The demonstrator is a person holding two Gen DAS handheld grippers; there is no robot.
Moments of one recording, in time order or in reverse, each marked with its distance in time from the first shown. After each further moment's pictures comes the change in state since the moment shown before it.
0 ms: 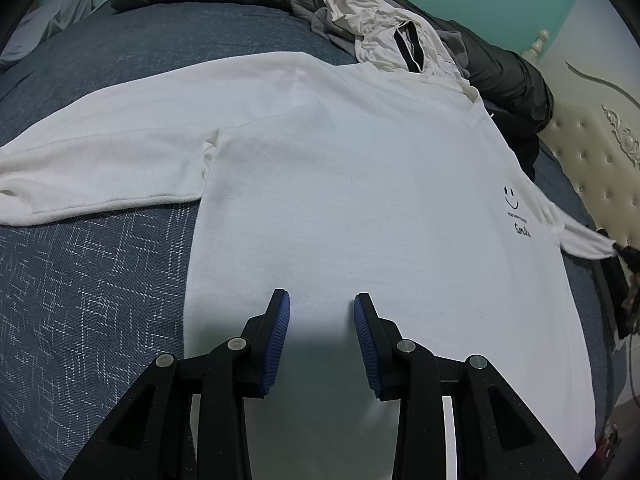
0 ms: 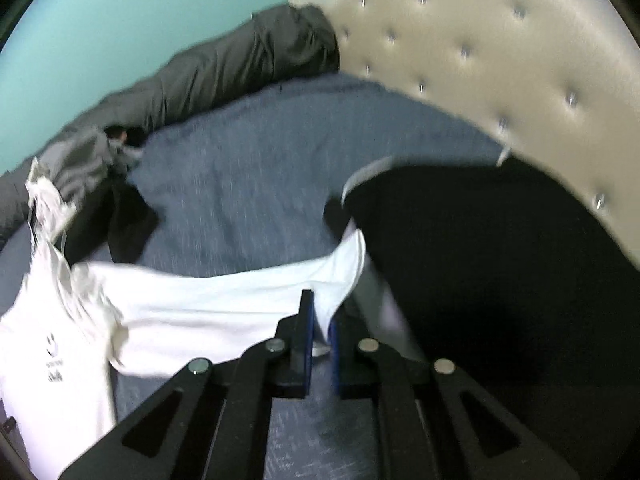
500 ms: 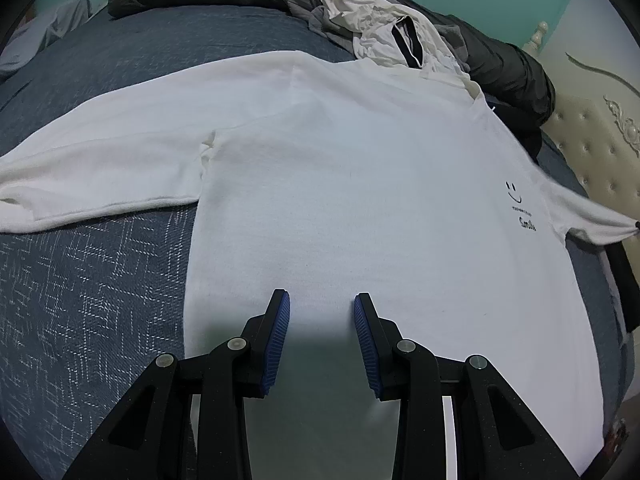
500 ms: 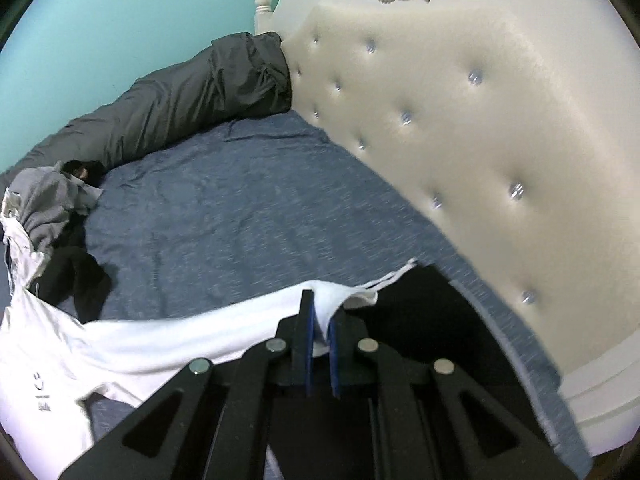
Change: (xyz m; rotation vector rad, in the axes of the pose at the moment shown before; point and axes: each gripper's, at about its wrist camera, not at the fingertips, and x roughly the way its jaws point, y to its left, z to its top) left arm 0.002 -0.004 0.002 0.033 0.009 0.028; right arm -0.021 -0.065 0.091 -0.037 0.009 -0.135
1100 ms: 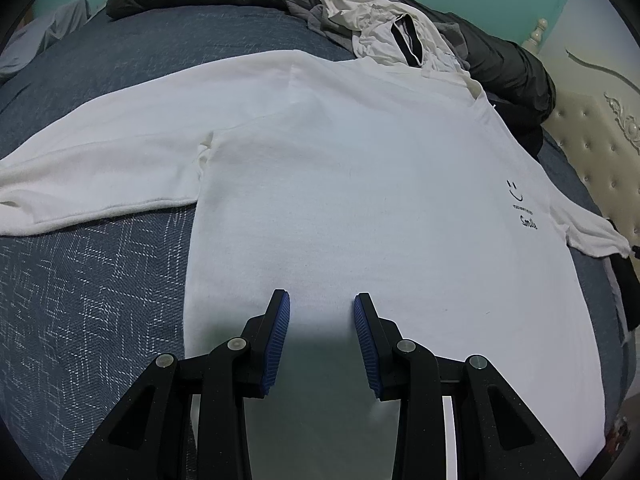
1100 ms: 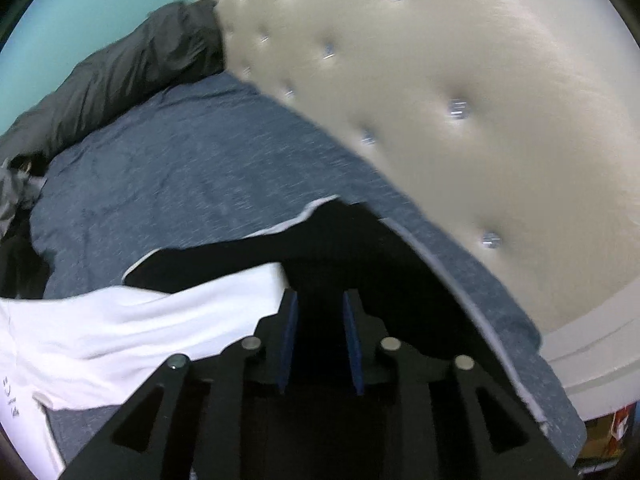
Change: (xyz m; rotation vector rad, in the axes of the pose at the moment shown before) left arm 0.002 0.000 0.004 -0.001 0.005 0.000; right arm 0.028 -0.056 -0.038 0.127 0.101 -0.144
